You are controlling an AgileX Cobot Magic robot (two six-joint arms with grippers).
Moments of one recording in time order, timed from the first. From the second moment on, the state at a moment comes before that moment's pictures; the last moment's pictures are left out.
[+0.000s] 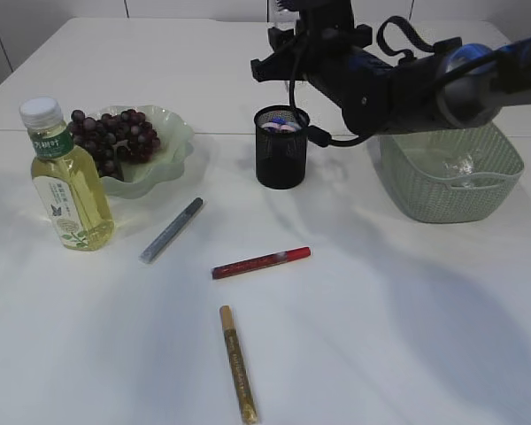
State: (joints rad) left arm -0.19 1.37 -1.31 0.05 1.01 -0.13; right arm 0.41 2.14 -1.54 0.24 -0.49 -0.39
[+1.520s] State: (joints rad) left arm -0.19 1.37 -1.31 0.09 0.92 -0.13; right arm 0.39 2.39 -1.76 0.26 -0.49 -0.39
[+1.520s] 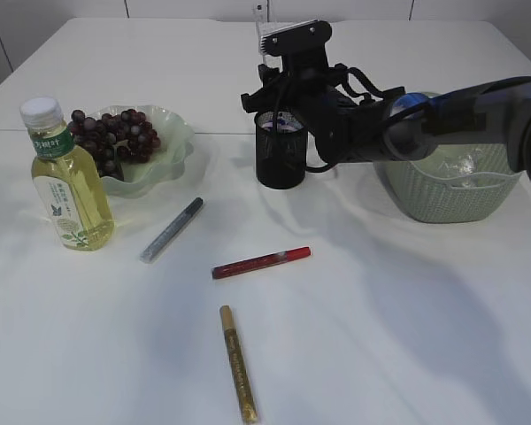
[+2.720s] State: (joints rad) left arm -0.19 1.37 -1.31 0.14 0.92 -0.13; right arm 0.39 2.17 -1.76 0.35 -0.10 -0.39
